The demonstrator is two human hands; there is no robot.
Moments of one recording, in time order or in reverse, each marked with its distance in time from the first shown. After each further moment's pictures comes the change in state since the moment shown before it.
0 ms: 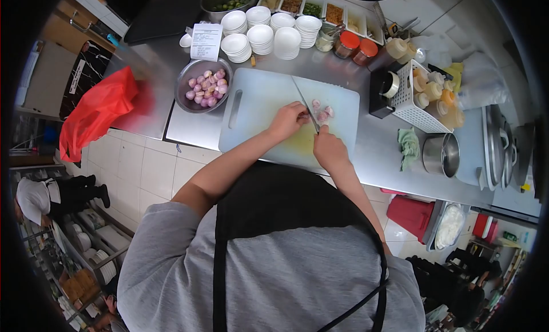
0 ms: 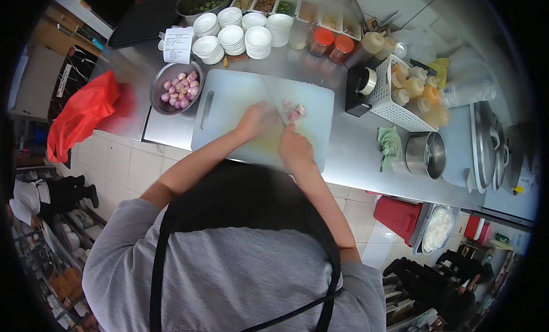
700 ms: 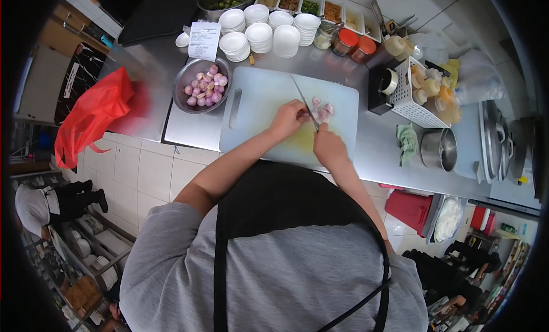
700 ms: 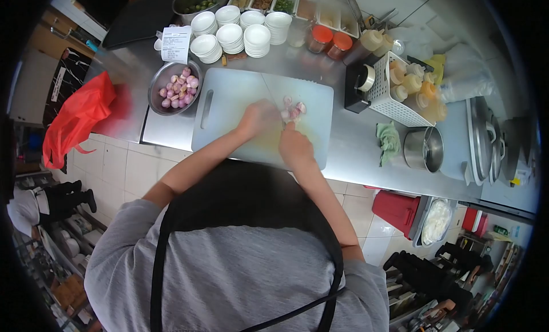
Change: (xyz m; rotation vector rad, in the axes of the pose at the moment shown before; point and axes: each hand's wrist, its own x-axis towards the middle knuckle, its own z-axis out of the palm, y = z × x) left_hand -0.003 -0.018 0.009 -0.028 0.017 0.013; right_hand 0.000 -0.003 0.012 -0.021 0.075 0.007
